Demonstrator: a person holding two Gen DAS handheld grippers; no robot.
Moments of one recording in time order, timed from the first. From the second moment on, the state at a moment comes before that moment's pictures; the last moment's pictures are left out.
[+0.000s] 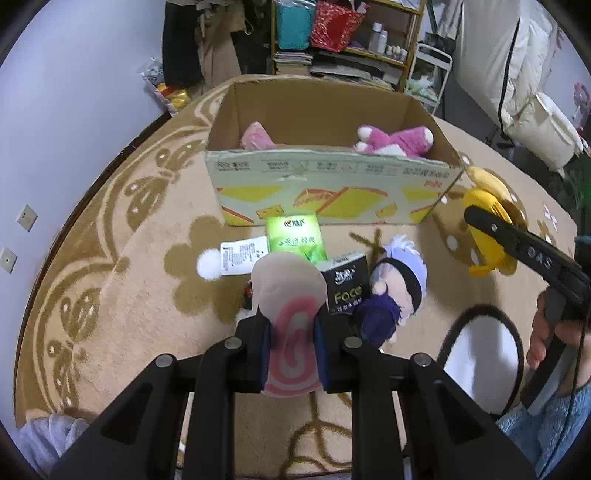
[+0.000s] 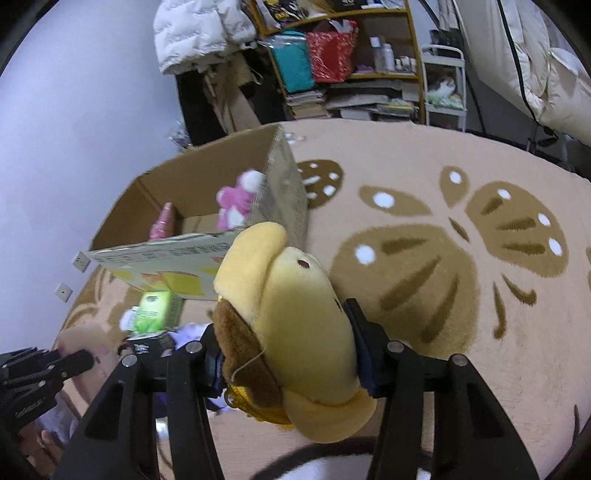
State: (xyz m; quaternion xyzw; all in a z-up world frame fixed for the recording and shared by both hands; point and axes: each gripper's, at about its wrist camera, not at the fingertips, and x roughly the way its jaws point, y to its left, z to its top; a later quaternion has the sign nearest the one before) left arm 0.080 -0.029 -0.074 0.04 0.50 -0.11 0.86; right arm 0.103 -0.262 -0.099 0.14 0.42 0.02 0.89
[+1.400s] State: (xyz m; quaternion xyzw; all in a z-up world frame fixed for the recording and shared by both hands) left arm 0.178 -0.029 0.030 0.05 0.32 -0.08 0.94; right arm 0.157 -0.216 -0.003 0.06 0.30 0.10 0.95
